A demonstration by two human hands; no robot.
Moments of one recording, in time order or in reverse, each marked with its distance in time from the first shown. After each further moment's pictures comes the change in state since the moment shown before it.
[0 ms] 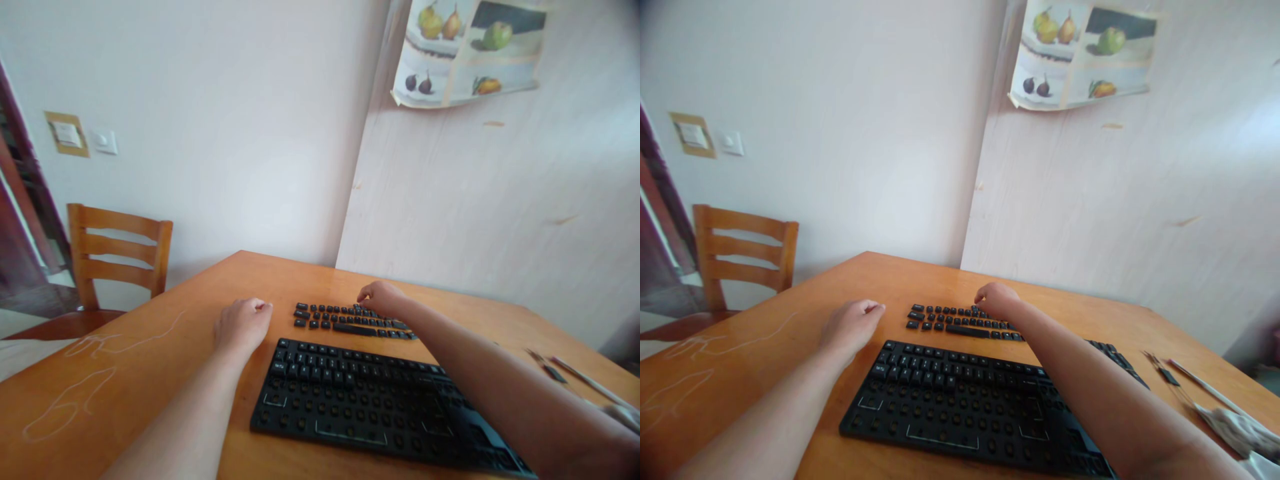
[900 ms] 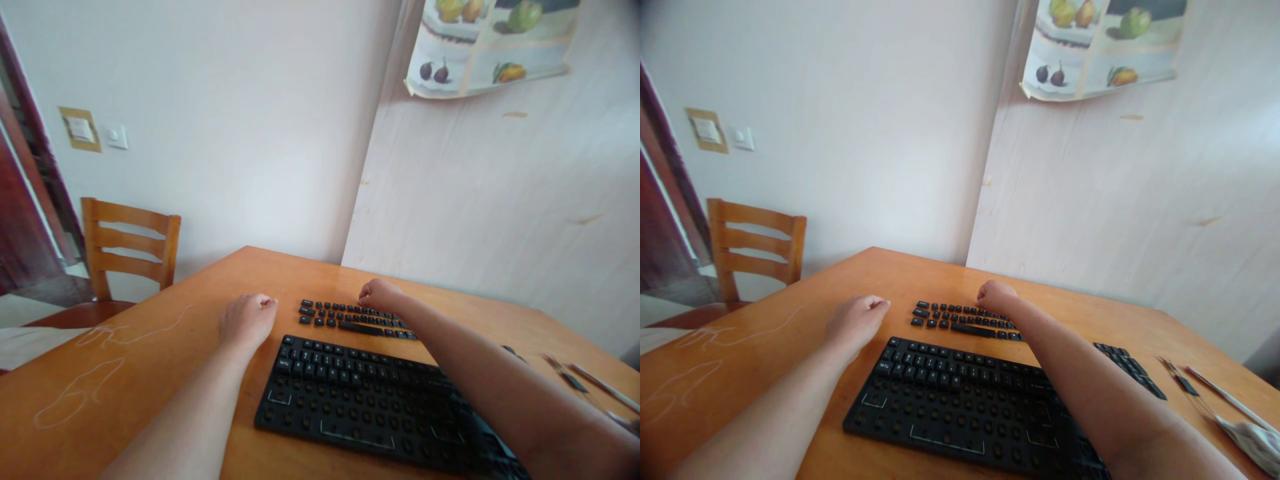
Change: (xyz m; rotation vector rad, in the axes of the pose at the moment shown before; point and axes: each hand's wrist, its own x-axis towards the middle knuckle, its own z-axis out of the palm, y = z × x) left_hand -0.003 0.003 -0.002 0.019 0.008 0.001; right_hand 0.019 -0.008 0.011 0.003 -0.112 0.027
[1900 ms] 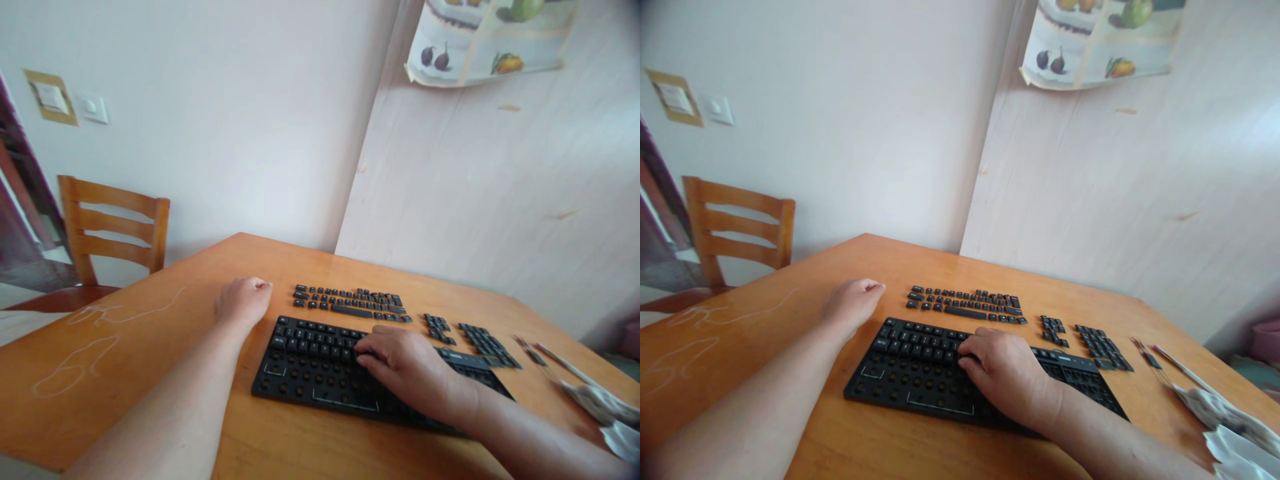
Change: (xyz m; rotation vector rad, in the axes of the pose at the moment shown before) left_hand 0.003 0.000 0.001 -0.030 -0.014 -0.022; right_hand -0.194 -0.050 0.008 0.124 0.153 -0.390
